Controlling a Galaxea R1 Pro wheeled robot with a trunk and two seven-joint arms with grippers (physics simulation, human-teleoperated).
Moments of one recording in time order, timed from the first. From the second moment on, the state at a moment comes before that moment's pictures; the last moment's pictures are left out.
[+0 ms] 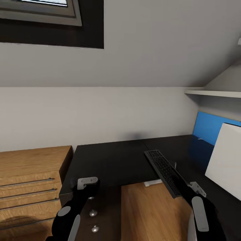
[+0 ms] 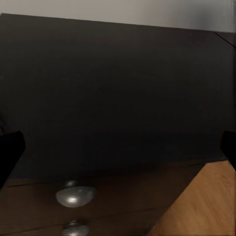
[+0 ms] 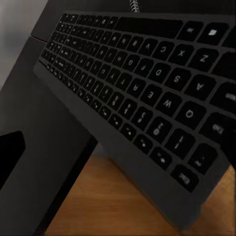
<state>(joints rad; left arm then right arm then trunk) -0.09 -0.17 -0.07 -1.60 0.01 0.47 0.08 -0.34 0.11 -0.50 -1.29 -0.55 0.54 -0.17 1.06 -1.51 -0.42</state>
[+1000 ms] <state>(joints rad) -0.09 -0.17 -0.06 -1.62 0.01 0.47 0.08 -0.34 0.11 -0.35 -1.26 -0.55 0.49 -0.16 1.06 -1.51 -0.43</state>
